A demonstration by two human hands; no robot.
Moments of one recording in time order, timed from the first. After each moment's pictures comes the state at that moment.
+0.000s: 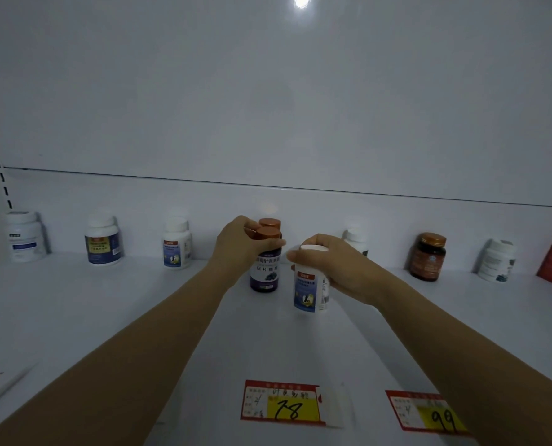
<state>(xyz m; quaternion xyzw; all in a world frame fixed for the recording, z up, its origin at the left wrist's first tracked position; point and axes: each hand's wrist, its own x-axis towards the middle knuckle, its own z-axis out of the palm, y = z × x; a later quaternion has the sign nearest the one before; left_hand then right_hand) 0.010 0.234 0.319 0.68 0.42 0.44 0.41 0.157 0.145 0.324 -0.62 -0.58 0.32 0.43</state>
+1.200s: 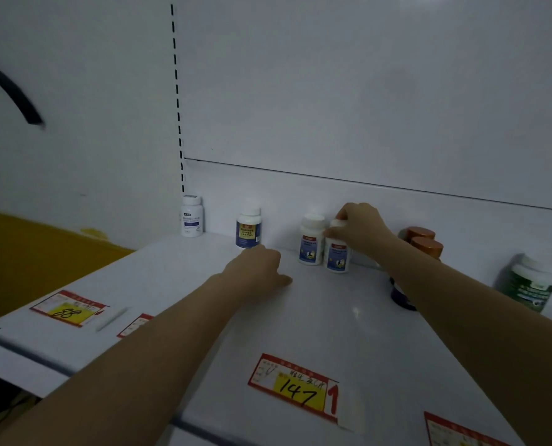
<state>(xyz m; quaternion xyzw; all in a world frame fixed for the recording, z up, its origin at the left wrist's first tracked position) -0.167 0.263 0.297 0.80 0.59 0.08 0.07 0.021 0.295 0.340 -0.69 -0.68 0.03 0.25</state>
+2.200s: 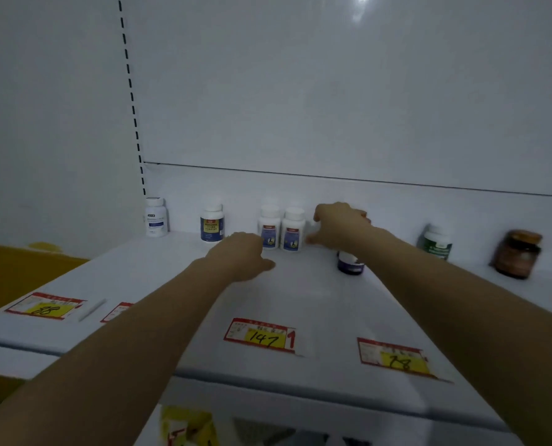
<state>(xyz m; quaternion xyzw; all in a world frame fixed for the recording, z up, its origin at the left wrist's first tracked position) -0.153 0.210 0.323 0.83 0.55 0.09 0.06 0.009 0.181 0.368 -0.74 -0.67 -0.05 0.08</state>
